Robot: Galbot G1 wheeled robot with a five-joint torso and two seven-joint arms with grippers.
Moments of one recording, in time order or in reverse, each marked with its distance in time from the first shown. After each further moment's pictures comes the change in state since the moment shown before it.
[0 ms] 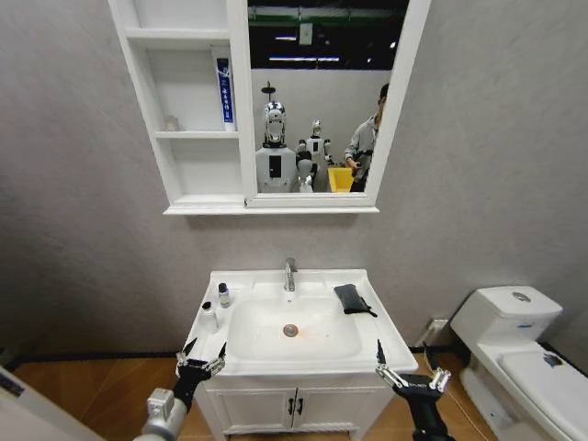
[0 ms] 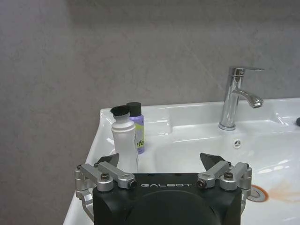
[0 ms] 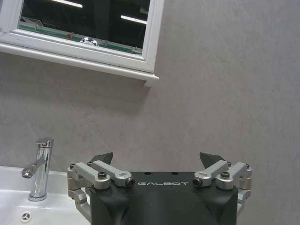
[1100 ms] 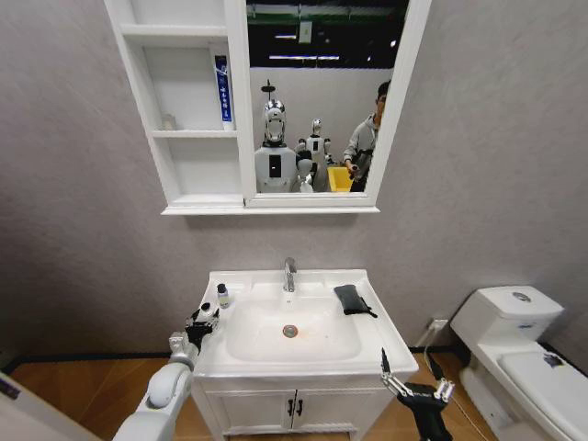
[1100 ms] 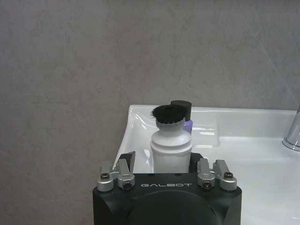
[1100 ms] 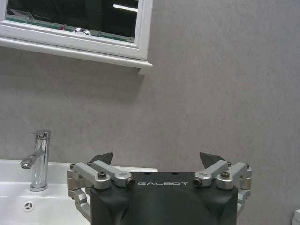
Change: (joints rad) left arm -0.389 0.035 0.081 0.343 -0.140 0.034 -0.096; right arm -0.023 0.007 0.021 -0.018 0.071 0.006 -0.025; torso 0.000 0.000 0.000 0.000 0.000
